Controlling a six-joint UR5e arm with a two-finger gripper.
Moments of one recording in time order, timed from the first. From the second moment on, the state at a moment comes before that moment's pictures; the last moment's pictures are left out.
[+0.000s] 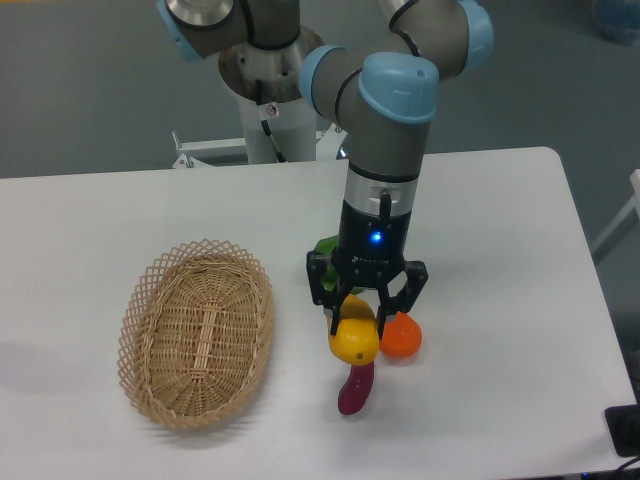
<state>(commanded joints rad) 2.49 -1.83 -1.63 -0.78 1.20 0.47</state>
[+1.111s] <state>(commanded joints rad) 2.30 -1.85 -1.70 -0.79 1.40 0.33</state>
